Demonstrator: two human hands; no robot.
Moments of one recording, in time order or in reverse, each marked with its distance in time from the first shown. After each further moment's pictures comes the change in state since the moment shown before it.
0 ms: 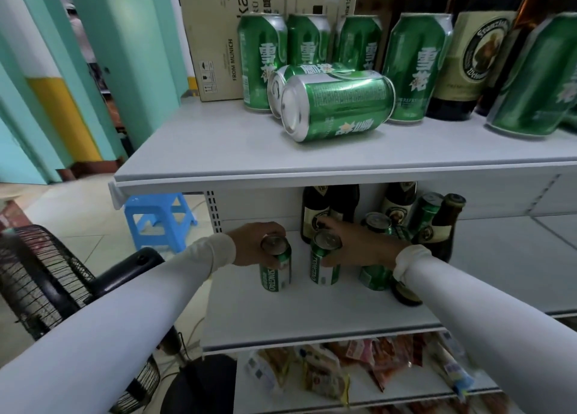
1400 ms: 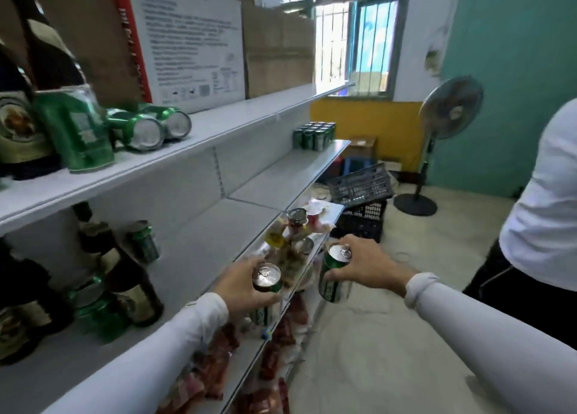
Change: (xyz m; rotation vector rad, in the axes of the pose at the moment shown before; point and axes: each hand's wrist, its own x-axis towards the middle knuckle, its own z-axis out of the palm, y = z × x) left_hand -0.036 0.373 0.220 -0.052 -0.191 0.712; right_hand -0.499 0.113 0.054 0.178 0.866 0.925
